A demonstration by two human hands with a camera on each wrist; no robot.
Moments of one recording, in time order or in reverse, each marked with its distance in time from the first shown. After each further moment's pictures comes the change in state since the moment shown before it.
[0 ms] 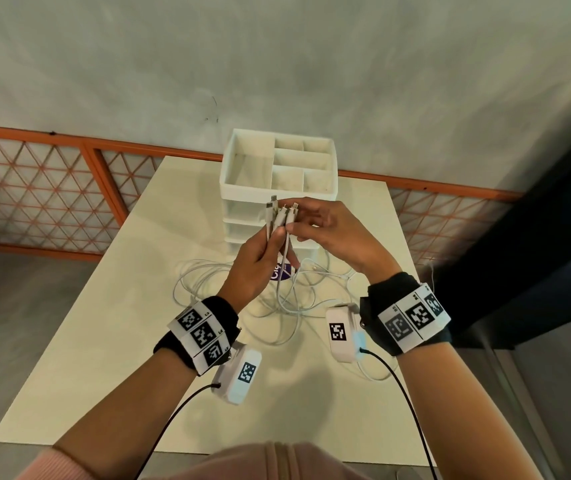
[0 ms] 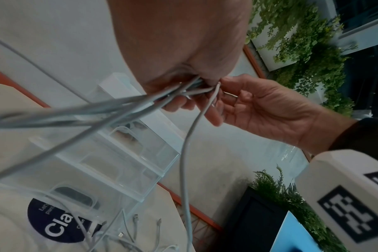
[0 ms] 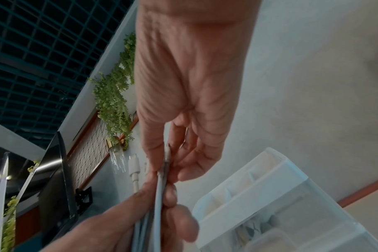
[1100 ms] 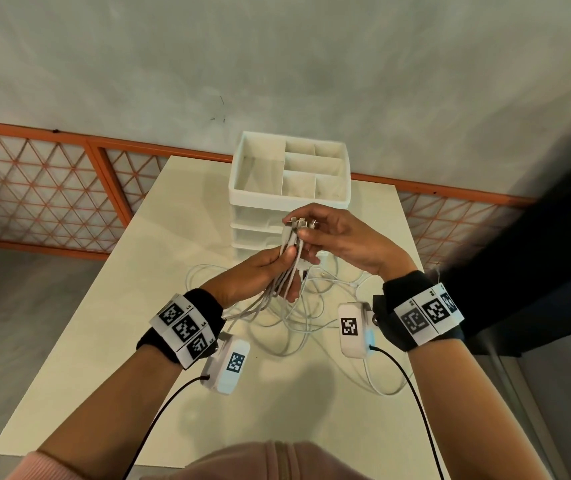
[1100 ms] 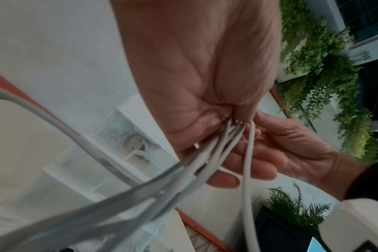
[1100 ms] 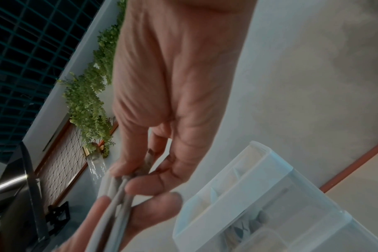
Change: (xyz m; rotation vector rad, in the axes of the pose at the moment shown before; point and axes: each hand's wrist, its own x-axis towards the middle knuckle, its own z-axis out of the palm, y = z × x) left_hand 0.012 0.001 -0.036 -0.046 -0.524 -0.226; right_hand 0.022 0.013 -0.008 0.187 -0.247 0.038
